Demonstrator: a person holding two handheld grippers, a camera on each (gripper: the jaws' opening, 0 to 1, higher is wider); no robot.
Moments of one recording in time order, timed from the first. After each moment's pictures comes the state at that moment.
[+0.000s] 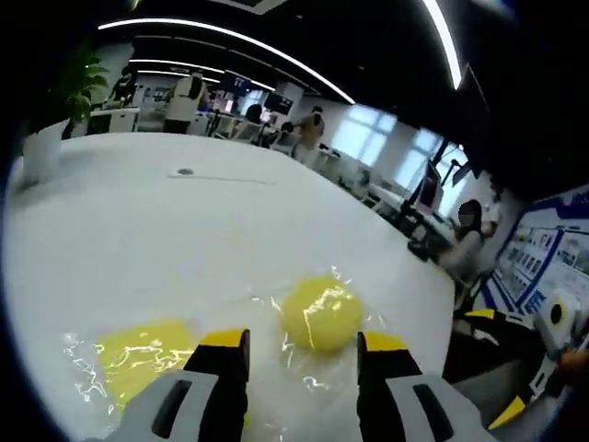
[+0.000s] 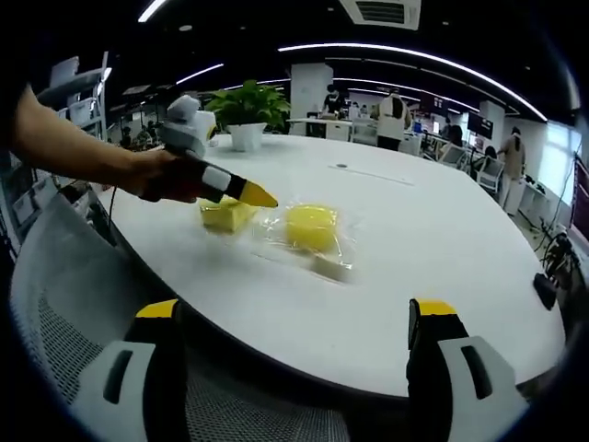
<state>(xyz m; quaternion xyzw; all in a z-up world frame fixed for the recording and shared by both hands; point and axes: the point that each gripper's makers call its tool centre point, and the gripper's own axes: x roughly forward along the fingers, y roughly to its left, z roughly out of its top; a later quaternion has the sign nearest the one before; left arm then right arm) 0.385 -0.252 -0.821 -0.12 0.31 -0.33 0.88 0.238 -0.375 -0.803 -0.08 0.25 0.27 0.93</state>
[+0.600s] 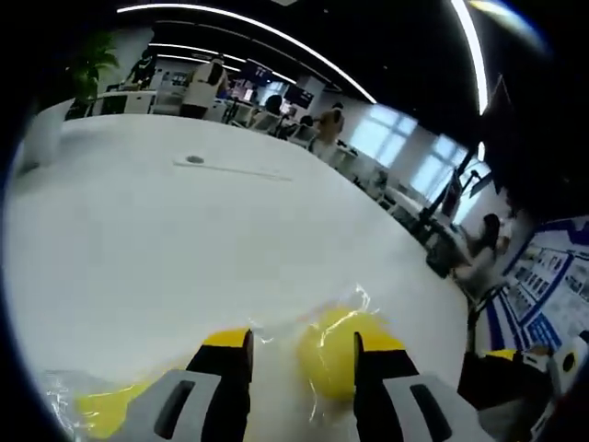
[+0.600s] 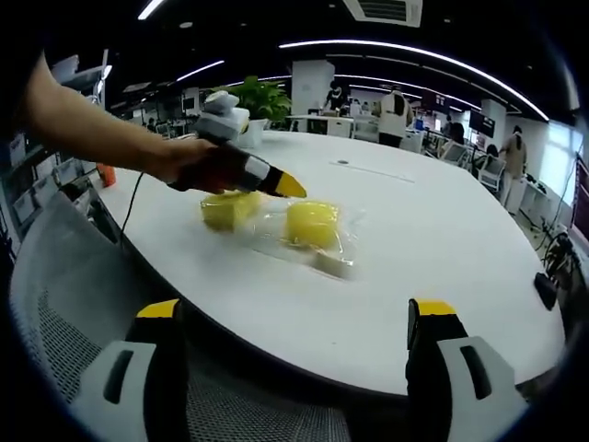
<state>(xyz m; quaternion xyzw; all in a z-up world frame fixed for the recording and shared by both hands) 0.428 -0.265 -0.836 -0.14 0.34 -0.30 0.88 0.237 -0.375 -0.806 -0.09 0.25 0.27 0.92</state>
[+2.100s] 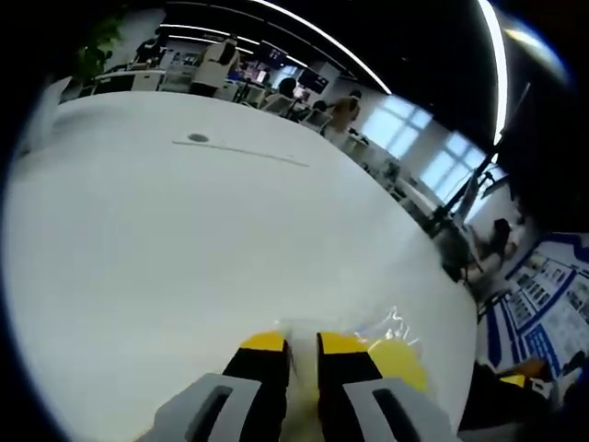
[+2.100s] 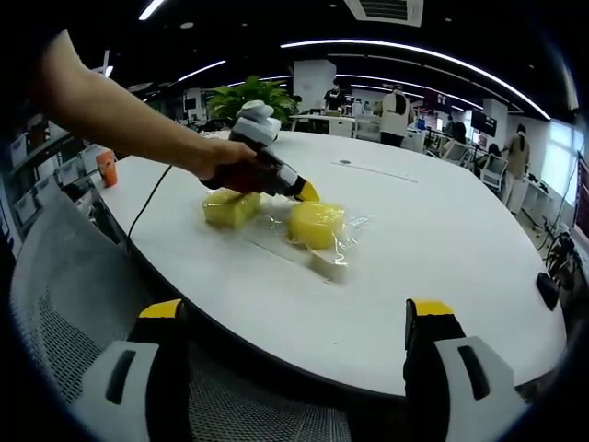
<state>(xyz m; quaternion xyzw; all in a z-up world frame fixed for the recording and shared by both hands) 0.462 -0.276 -0.858 -0.15 0.38 -0.29 0.86 0.237 -0.374 -0.807 -0.08 0.26 0.28 0.92</state>
